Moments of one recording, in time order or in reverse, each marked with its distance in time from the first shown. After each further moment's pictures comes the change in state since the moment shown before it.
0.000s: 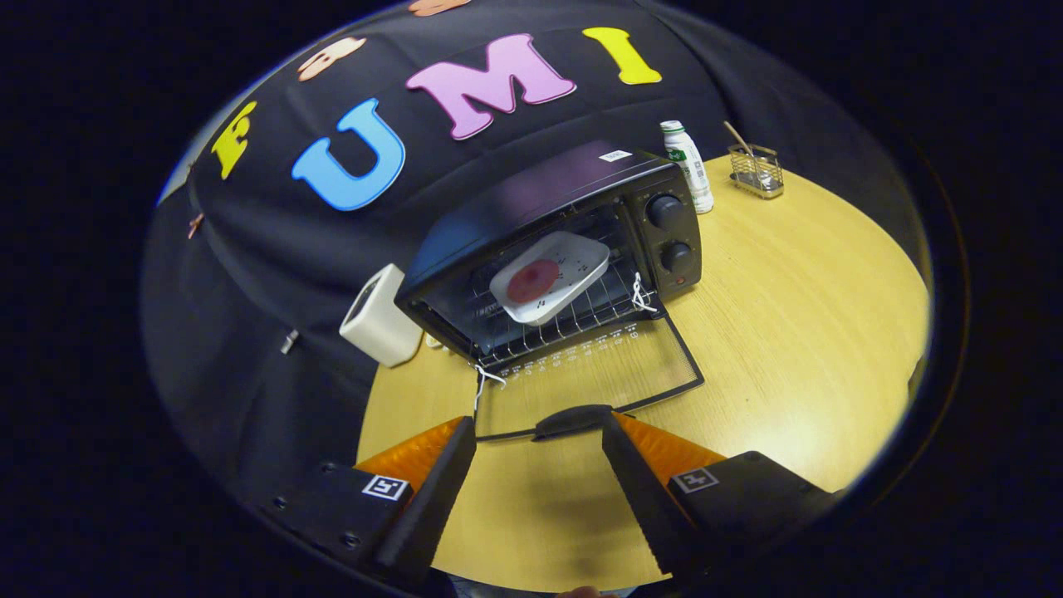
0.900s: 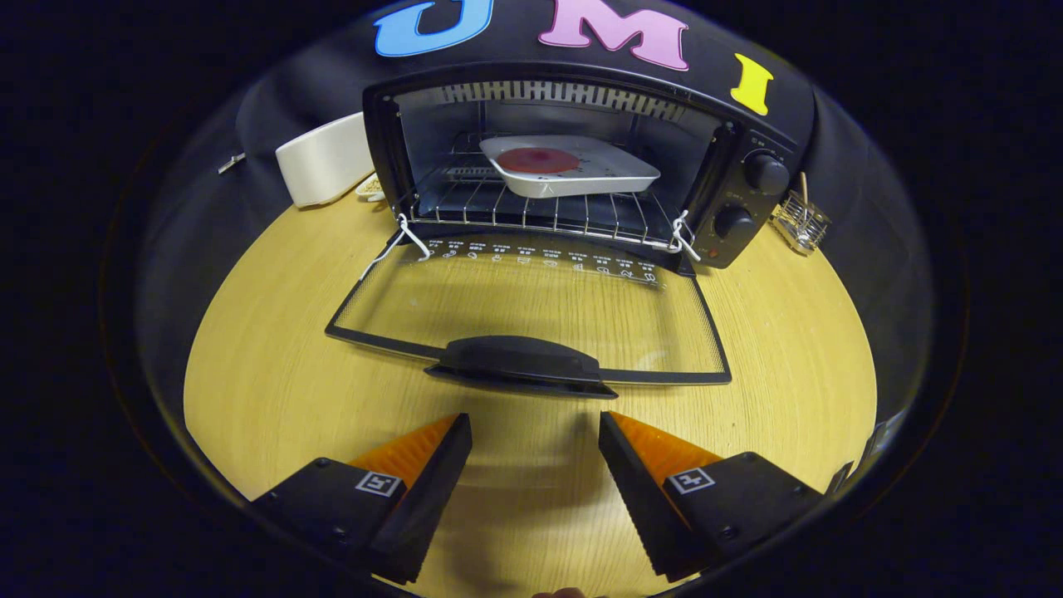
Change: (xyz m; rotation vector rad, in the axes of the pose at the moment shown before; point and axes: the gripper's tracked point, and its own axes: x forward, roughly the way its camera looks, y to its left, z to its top) arm 0.091 -0.056 -0.079 -0.446 0.186 -0.247
